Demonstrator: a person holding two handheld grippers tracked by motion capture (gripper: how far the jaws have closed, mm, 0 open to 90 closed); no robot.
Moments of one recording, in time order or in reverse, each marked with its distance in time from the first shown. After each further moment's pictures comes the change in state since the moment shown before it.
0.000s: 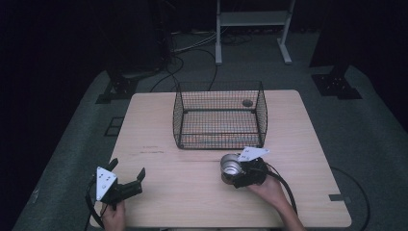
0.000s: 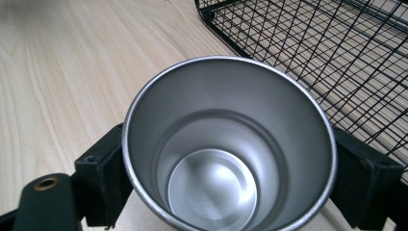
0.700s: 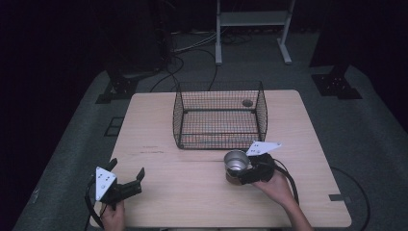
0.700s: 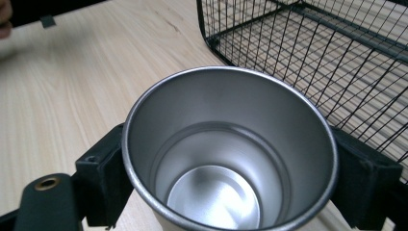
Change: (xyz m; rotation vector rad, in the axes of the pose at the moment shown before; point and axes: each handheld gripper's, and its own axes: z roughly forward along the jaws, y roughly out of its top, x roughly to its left) left arm 0.001 0.000 -0.001 -0.003 0.005 -0.004; right arm -0.009 0.011 -0.029 -0.053 0.063 0.074
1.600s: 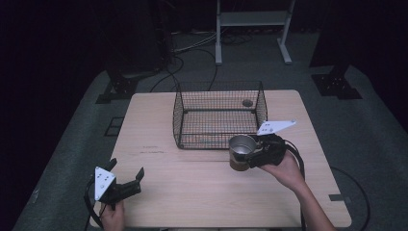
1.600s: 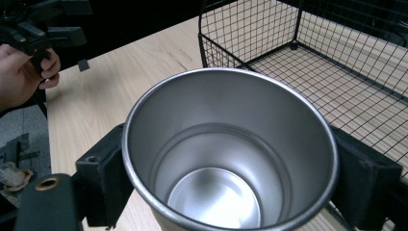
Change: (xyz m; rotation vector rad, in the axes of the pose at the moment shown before) left arm 0.002 0.000 0.000 0.001 0.001 -0.007; right arm -0.021 0.050 -0.041 -0.037 0.074 0.038
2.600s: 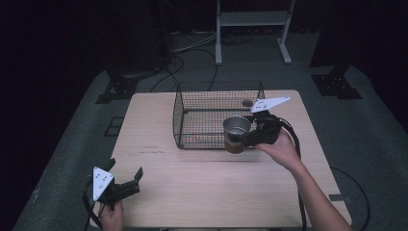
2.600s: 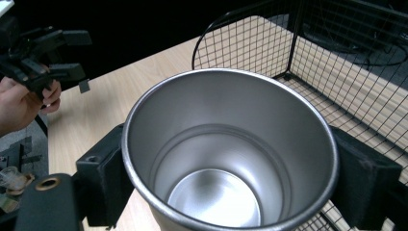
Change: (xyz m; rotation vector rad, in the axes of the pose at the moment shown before) left arm 0.003 0.000 -0.001 -0.004 0.005 -0.002; right arm -0.017 0.057 0.002 0.003 0.019 -0.026
